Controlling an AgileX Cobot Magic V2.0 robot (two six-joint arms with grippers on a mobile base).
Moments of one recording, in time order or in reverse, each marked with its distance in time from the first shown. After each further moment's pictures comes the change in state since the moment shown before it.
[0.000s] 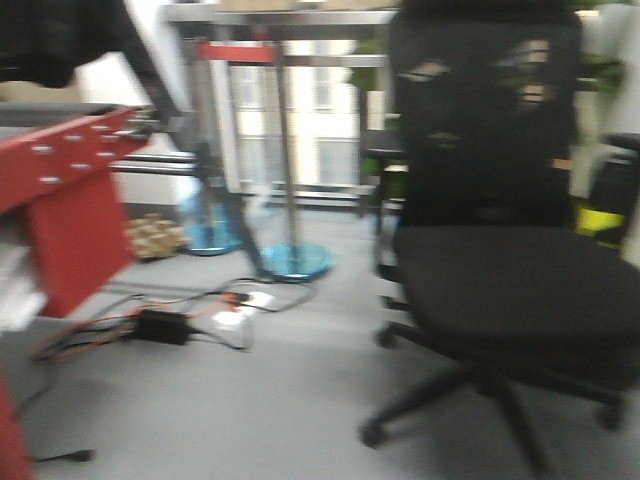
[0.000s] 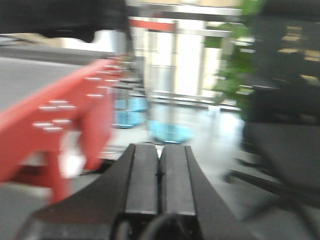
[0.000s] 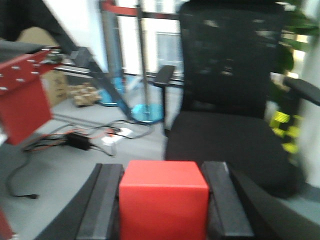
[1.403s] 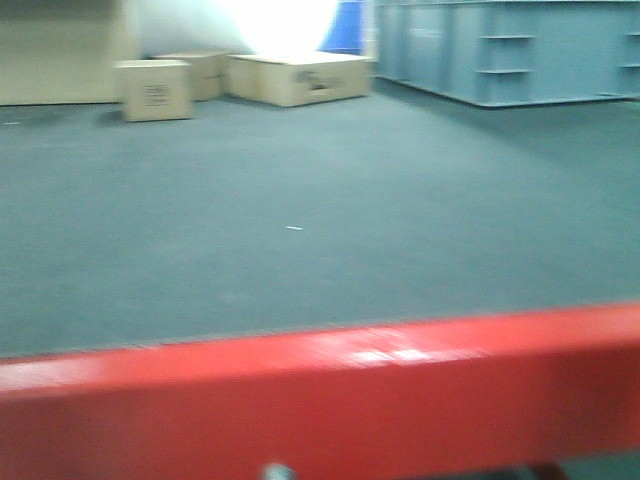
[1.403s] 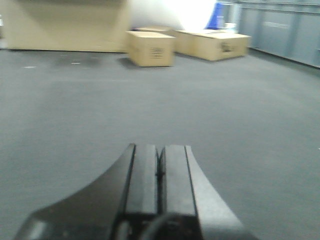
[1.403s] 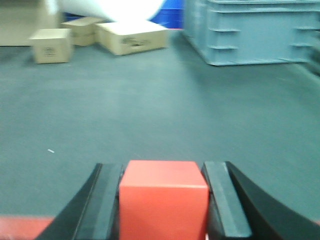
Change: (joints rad) left arm 0.000 0.000 0.000 0.000 0.000 0.000; right arm 0.000 0.000 0.000 0.000 0.000 0.000
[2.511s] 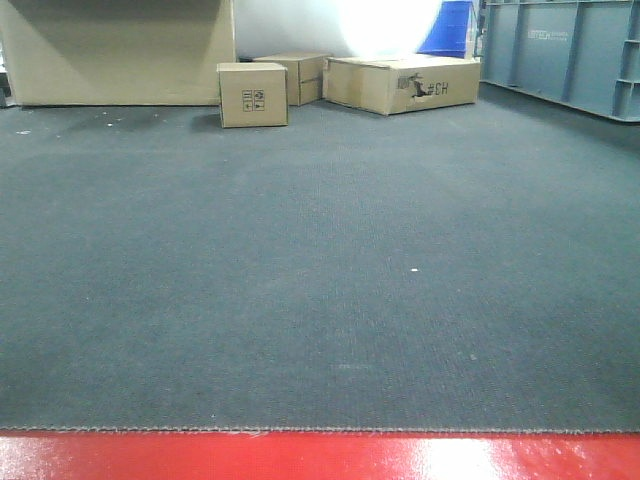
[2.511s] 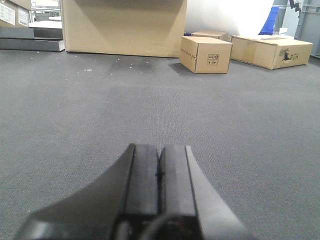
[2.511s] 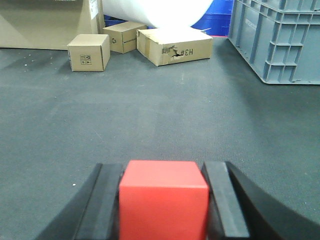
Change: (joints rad) left arm 0.000 0.000 0.000 0.000 0.000 0.000; right arm 0.000 0.000 0.000 0.000 -0.002 0.000
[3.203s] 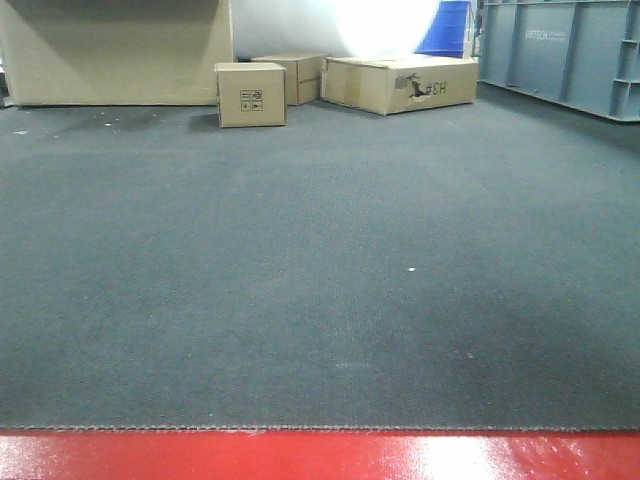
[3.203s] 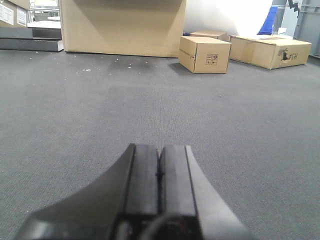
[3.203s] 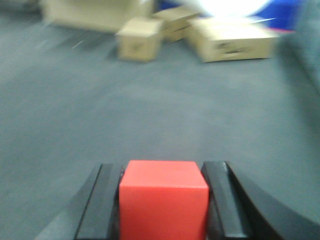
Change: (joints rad) left arm 0.000 0.000 0.000 0.000 0.000 0.000; right arm 0.101 0.496 -0.282 0.250 -0.047 -0.293
